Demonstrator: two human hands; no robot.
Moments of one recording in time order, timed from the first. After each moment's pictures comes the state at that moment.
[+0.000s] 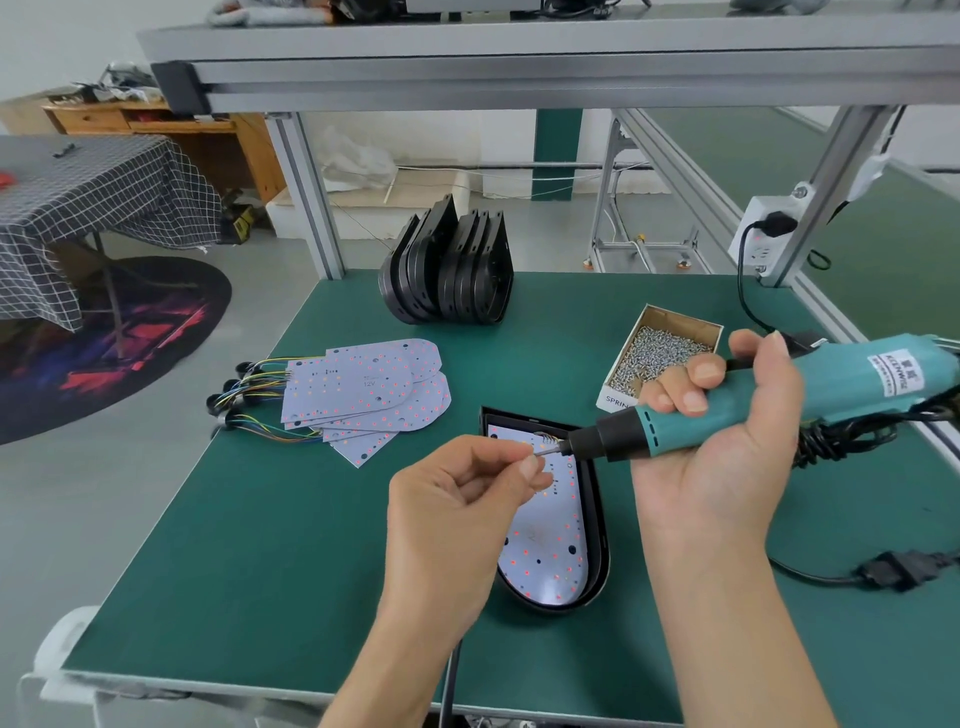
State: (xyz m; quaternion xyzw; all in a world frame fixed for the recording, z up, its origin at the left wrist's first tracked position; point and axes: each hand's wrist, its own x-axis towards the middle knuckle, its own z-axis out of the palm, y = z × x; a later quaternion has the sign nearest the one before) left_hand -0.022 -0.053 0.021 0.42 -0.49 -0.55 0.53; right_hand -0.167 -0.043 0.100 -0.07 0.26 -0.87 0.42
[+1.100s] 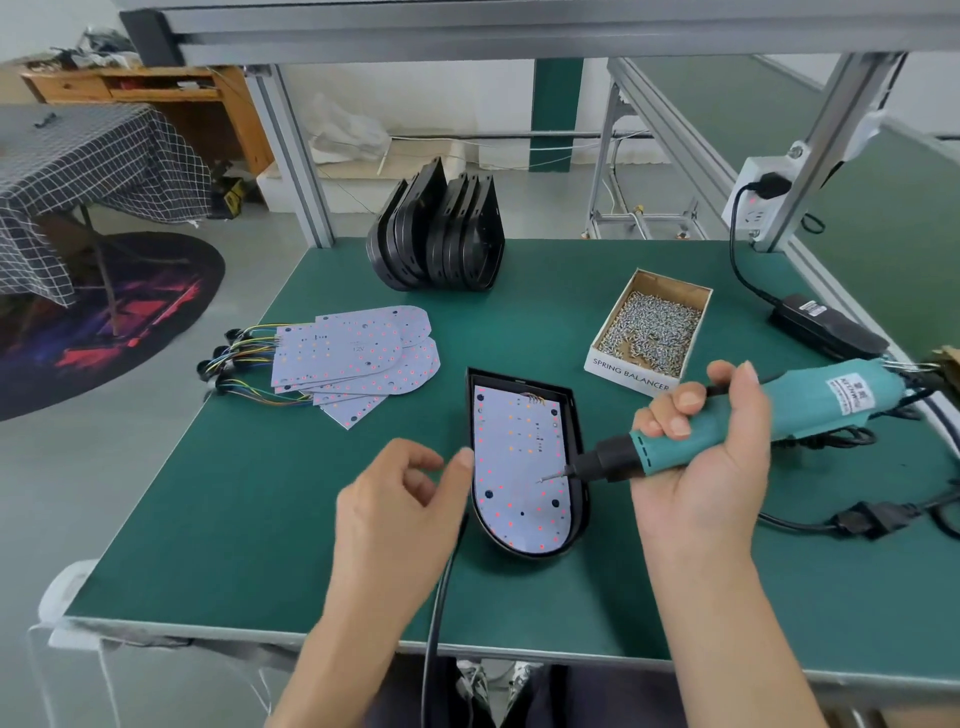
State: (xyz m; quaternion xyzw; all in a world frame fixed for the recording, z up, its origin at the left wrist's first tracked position) left_hand 0.009 -0.039 -0.010 0.65 -0.59 -0.28 0.38; right_hand -0.196 -0.033 0.018 -0.10 0.28 -0.86 0.42
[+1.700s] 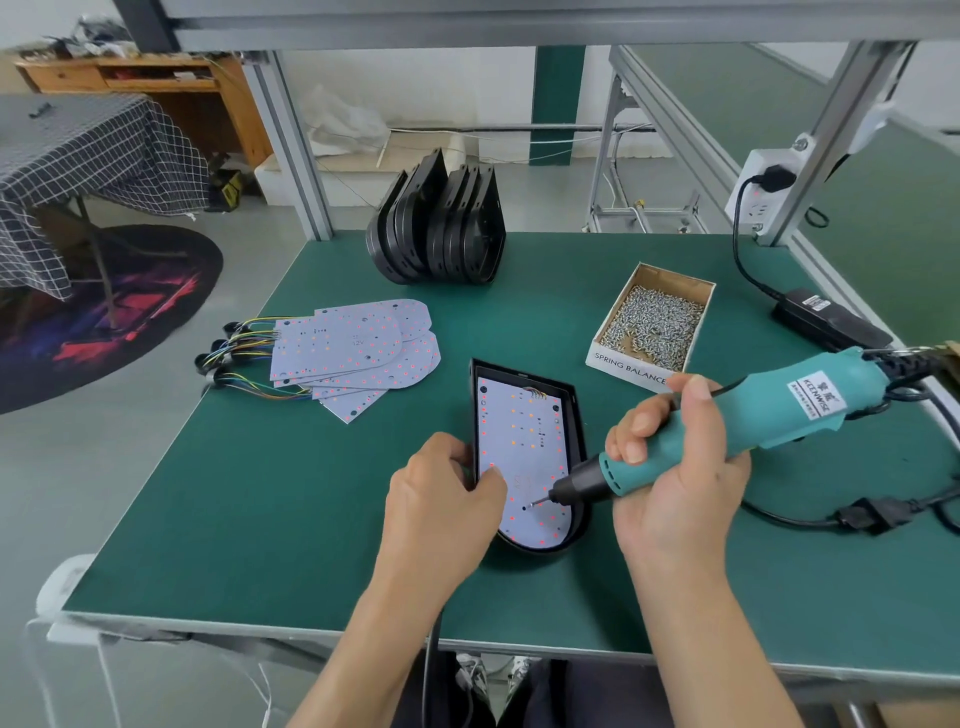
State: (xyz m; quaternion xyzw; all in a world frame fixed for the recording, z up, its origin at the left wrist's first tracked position) left_hand -0.015 -0.051 -0.023 0.65 -0.61 -0.34 0.29; right_hand -0.178 -0.028 0.004 -0.18 0.35 -0.84 0.37
